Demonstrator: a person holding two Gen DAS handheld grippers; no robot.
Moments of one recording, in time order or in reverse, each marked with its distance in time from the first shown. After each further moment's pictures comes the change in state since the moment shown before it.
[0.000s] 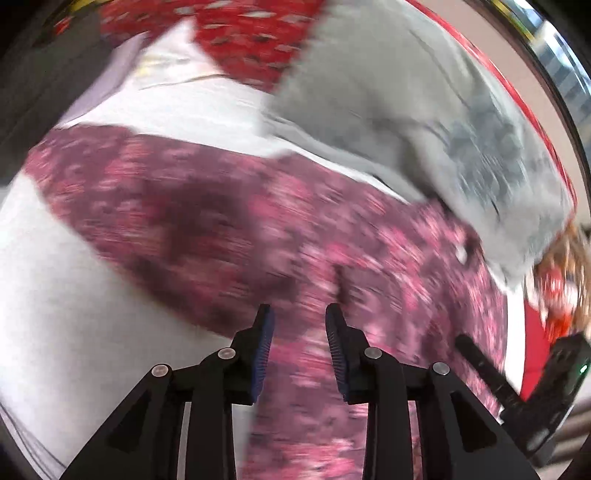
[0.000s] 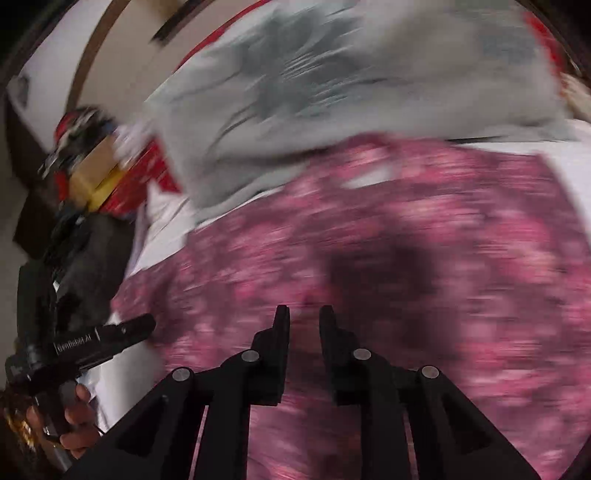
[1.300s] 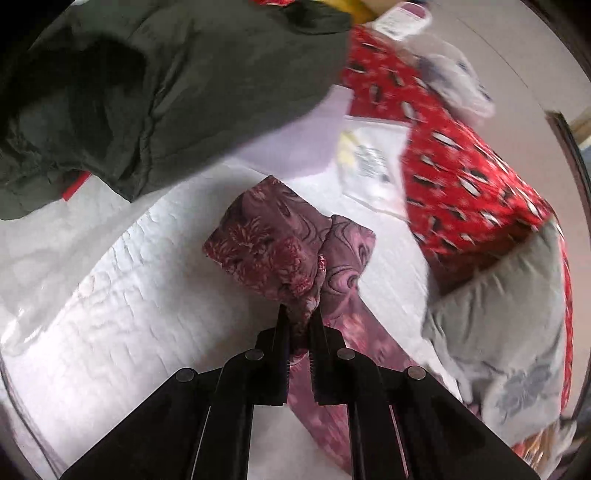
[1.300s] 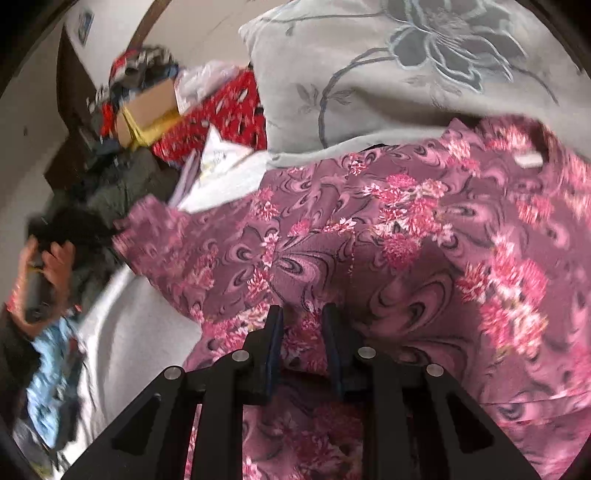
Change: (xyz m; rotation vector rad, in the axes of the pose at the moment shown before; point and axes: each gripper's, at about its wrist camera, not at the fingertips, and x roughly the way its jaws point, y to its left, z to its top) left arm -0.075 0.174 0.083 -0.479 -0.210 0.070; right arm 0.047 0.074 -0.051 -0.236 0.012 0.063
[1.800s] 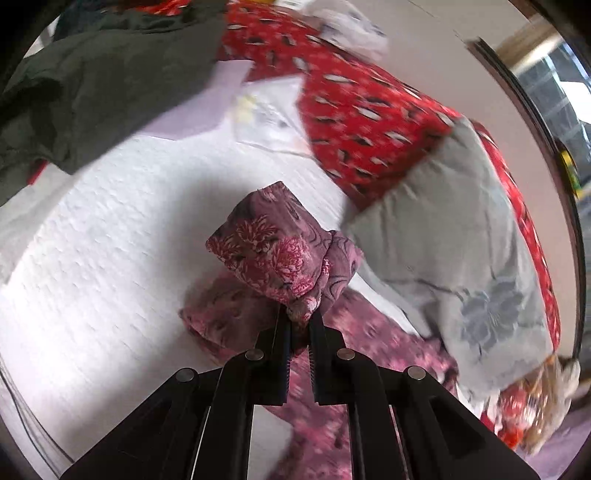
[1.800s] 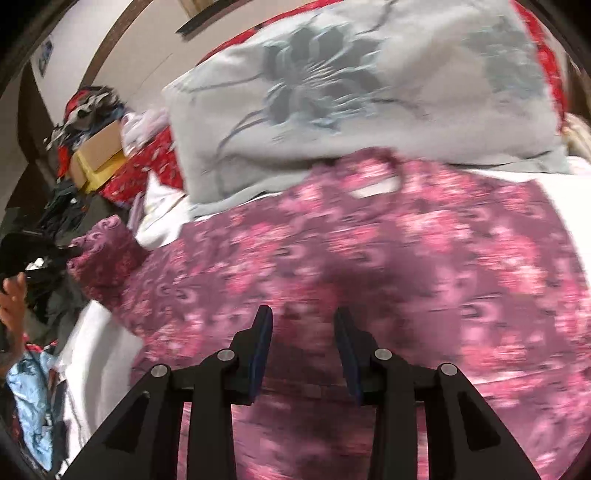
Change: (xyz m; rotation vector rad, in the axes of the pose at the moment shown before) left arm -0.053 -0.096 -0.085 0.162 0.066 -0.099; right arm -0.087 -0.091 0.000 0.135 -0.102 -0.190
